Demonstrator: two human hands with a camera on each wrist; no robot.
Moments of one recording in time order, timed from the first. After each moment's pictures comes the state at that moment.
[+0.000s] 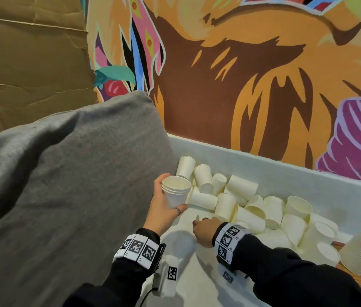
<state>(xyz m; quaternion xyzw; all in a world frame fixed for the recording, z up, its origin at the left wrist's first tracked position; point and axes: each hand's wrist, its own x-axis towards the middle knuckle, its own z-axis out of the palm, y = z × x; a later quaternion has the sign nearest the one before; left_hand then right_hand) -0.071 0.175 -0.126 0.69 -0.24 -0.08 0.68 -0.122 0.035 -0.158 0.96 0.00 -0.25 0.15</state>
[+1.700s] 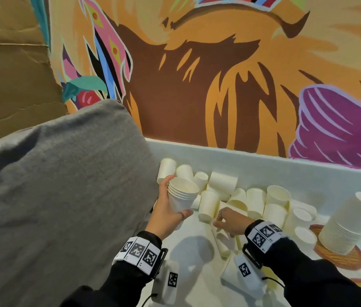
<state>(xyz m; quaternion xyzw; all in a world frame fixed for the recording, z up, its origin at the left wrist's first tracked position) -0.107 0.133 -0.108 0.72 -0.33 -0.11 0.61 -0.183 -0.075 -0.152 0.93 -0.21 -0.14 -0.25</state>
